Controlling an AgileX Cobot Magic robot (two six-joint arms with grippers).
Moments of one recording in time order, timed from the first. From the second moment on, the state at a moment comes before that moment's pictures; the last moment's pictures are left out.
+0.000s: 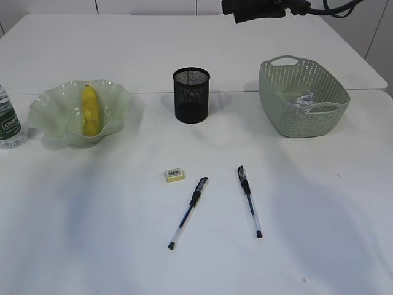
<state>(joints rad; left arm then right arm) 0.30 1.24 -1.01 0.82 -0.65 -0.76 0.06 2.12 -2.16 0.91 1.23 -0.47</state>
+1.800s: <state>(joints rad) 0.25 1.12 -1.01 0.99 -0.08 -0.88 0.37 1.87 -2.10 0.00 1.26 0.15</state>
